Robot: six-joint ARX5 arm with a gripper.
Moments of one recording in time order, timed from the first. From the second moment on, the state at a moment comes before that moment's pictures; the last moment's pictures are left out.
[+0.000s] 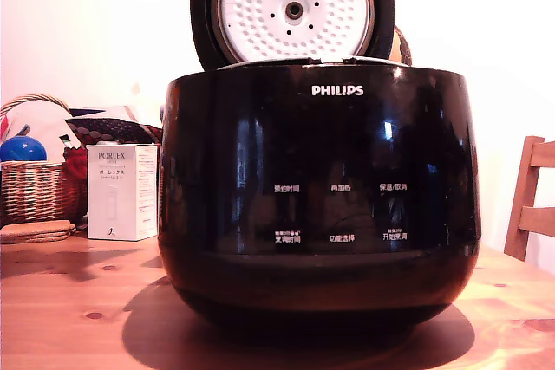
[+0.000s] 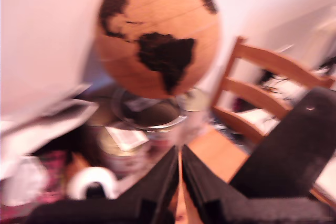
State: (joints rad) arm -0.31 1.66 1.90 -0.62 0.45 0.00
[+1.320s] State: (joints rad) arm -0.58 1.74 1.90 -1.02 0.63 0.01
